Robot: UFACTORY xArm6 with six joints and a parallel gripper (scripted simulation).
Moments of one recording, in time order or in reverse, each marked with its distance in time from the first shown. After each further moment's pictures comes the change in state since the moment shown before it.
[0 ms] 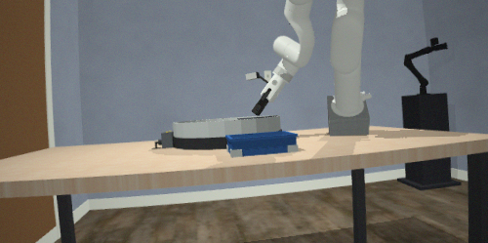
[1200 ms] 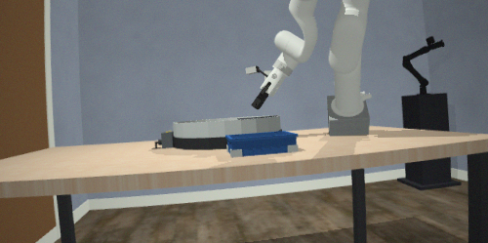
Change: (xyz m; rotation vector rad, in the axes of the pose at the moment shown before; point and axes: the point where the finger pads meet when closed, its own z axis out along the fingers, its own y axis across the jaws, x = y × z) arm 0.015 0.000 -0.019 0.000 0.000 0.000
